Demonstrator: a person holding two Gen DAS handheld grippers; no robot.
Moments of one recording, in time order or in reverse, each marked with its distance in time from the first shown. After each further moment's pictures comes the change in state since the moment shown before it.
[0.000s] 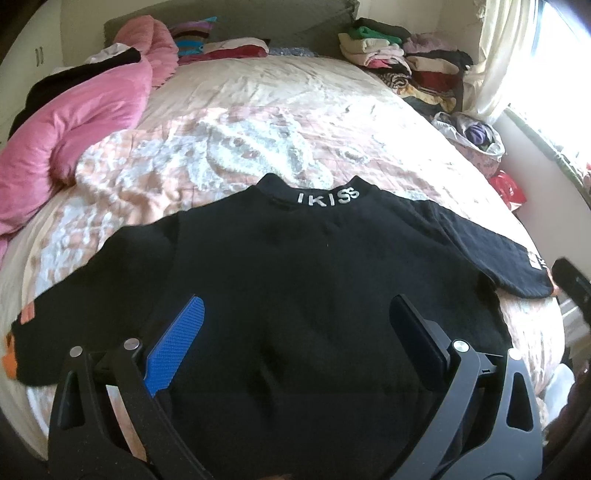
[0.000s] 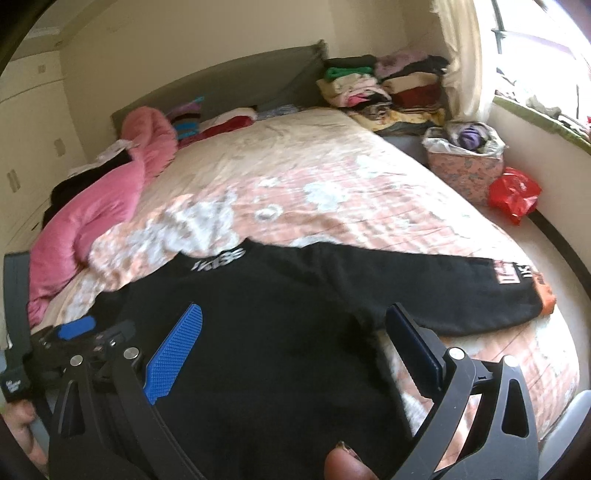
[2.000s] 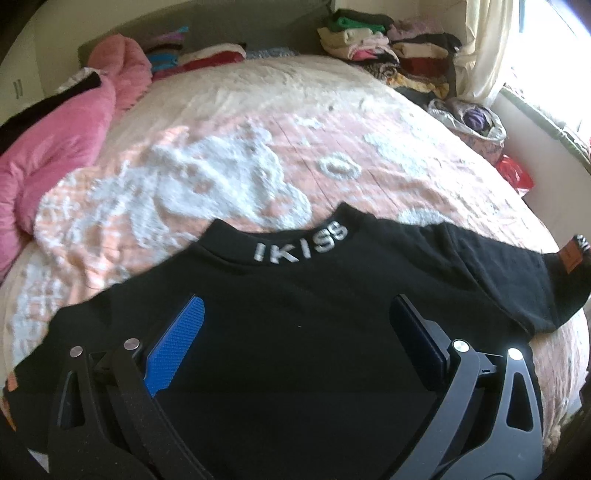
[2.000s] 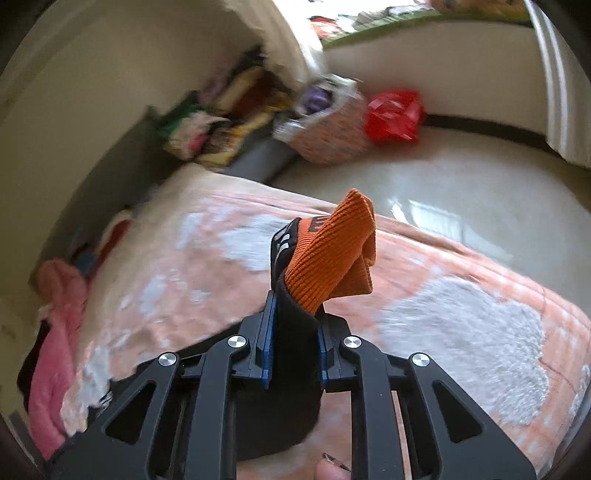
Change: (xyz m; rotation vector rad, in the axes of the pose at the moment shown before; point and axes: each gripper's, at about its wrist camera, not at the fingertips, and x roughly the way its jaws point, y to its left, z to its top) left arm 0.077 -0.035 0.054 0.089 -0.018 0.012; right arm 0.047 -0.274 0.000 0.577 -0.139 -0.158
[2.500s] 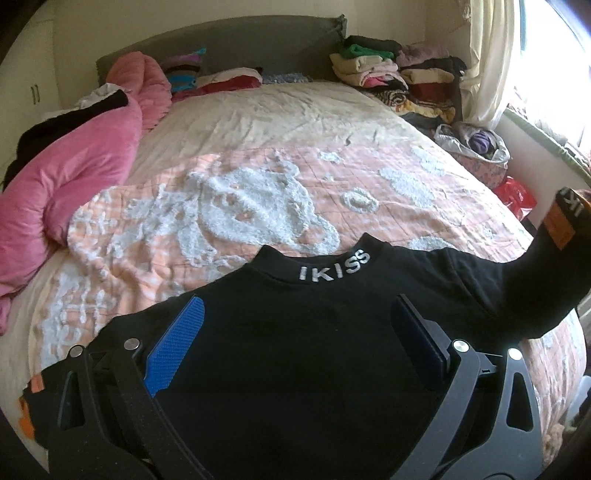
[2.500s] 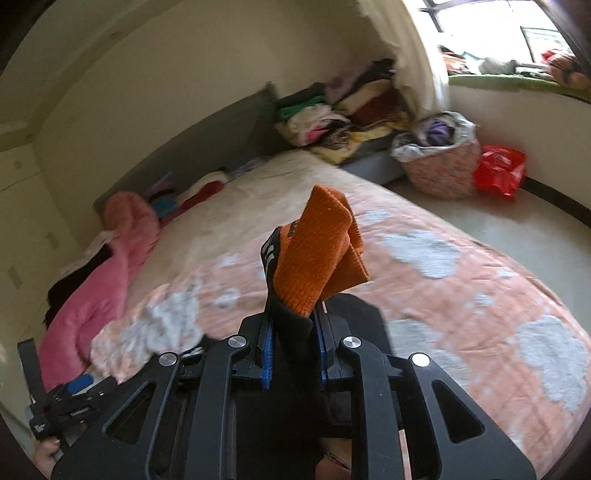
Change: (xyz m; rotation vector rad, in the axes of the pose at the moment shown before) left arm -0.050 0.029 0.003 -0.014 -0.091 0.039; right arm -0.050 0.159 -0.034 -0.321 0.002 0.267
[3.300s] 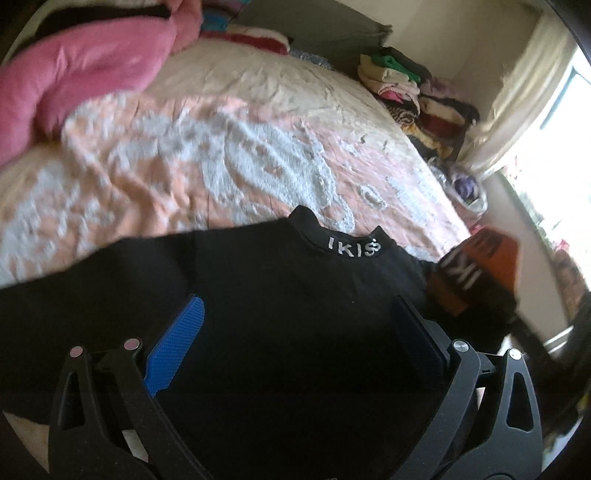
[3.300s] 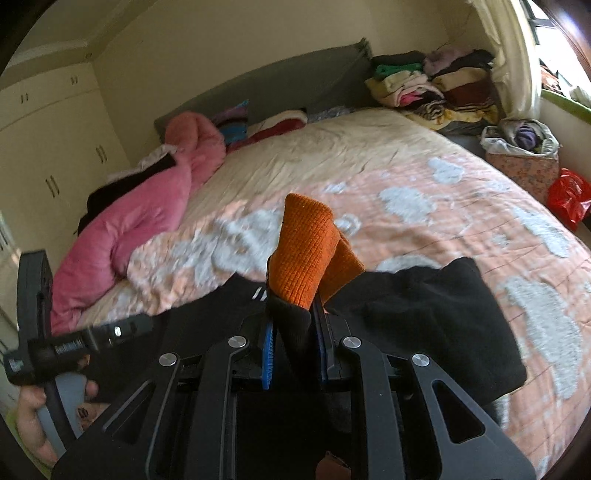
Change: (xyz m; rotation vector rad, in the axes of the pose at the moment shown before) left arm 0.007 0.095 -0.034 -0.336 0.100 -0.244; right arm 0.056 0.156 -0.086 -0.236 0.200 0.165
